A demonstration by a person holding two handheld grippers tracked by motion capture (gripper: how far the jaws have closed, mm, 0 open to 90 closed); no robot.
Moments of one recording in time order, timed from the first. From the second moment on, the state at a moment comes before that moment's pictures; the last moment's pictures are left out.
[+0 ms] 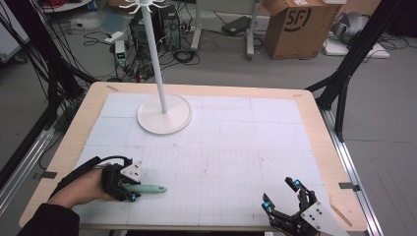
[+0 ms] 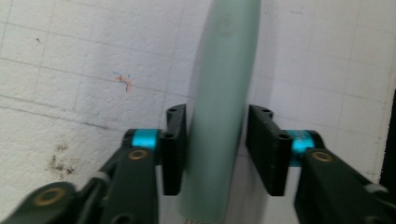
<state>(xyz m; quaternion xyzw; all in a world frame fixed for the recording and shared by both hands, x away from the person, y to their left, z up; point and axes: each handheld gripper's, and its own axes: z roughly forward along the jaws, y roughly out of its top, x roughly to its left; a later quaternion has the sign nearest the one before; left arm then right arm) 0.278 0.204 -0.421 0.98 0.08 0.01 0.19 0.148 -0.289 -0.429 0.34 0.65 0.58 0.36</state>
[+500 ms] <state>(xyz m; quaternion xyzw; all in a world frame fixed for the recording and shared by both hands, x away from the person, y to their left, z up) 0.282 0.214 -0.414 0.97 0.11 0.00 0.22 0.148 -0.289 -0.428 0.34 0.65 0.58 0.35</state>
